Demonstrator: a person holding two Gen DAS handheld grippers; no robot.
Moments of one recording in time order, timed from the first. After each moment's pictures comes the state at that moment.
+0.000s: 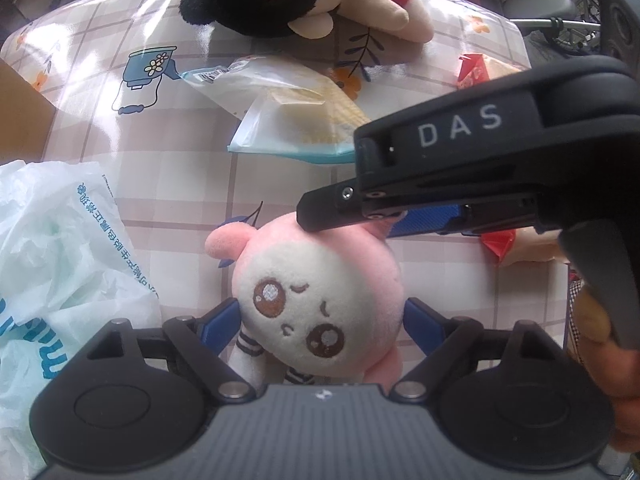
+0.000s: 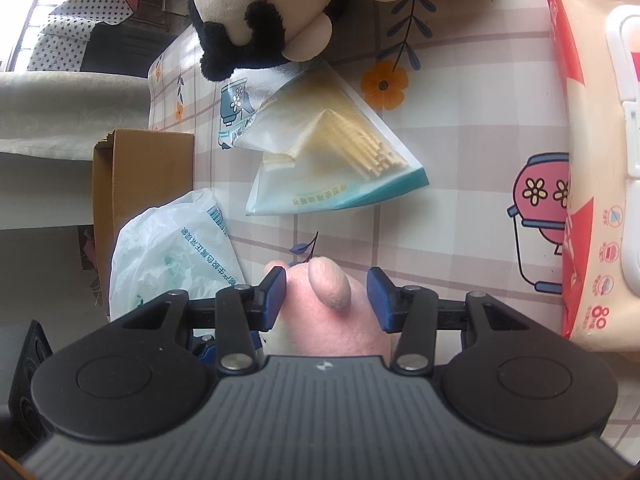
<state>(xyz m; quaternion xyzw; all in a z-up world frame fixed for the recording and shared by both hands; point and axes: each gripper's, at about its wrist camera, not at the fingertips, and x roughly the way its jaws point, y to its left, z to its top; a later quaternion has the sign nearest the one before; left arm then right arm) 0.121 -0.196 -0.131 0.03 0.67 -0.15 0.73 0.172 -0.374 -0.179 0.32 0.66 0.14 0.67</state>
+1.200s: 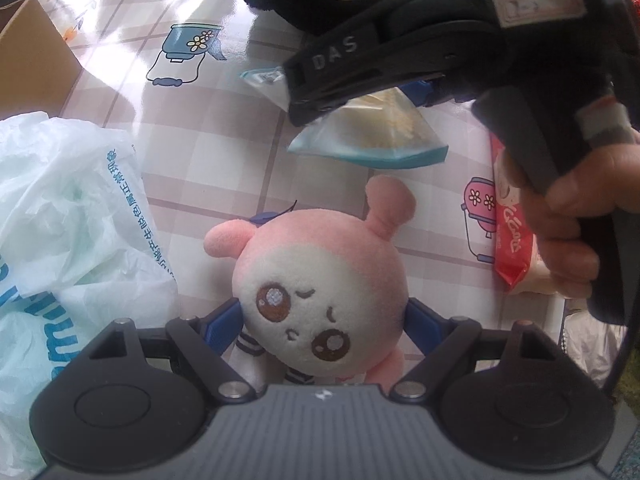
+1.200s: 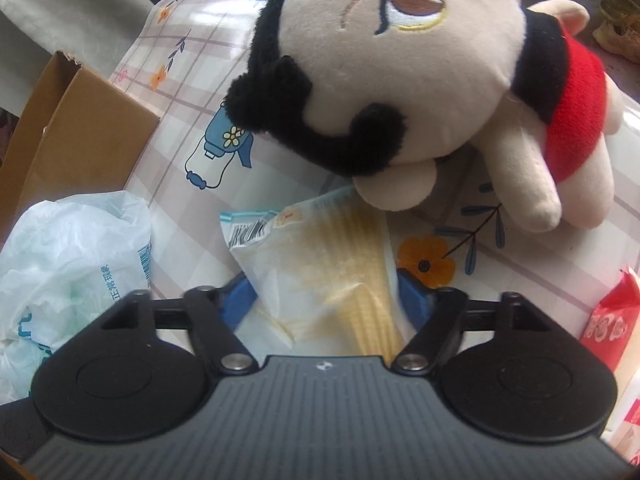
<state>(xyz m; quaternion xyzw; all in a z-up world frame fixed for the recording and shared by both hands) 0.127 -0.166 -0.130 -0.03 0.67 -0.13 0.73 0.256 -0.303 -0.182 0.04 0.63 0.18 0.76</state>
